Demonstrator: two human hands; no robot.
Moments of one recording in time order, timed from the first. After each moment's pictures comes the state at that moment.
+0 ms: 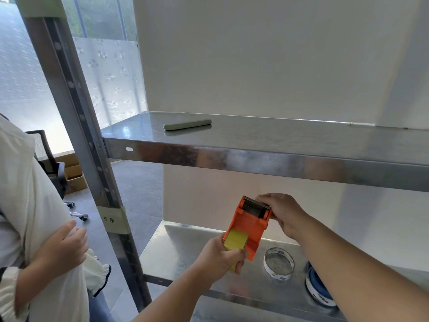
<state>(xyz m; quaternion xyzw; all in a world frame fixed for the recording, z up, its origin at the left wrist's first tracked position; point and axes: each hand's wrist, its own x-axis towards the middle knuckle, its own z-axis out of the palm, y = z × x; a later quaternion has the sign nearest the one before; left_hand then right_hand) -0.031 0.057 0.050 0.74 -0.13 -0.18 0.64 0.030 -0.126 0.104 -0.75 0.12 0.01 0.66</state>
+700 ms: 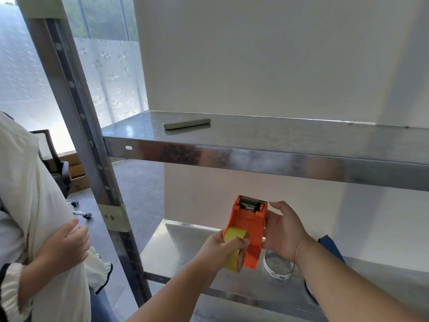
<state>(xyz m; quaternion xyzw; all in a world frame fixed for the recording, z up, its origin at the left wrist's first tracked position) -0.036 0.050 0.066 0.67 -0.04 -0.20 0.72 0.013 -0.135 0.065 -0.50 0.09 0.21 0.83</state>
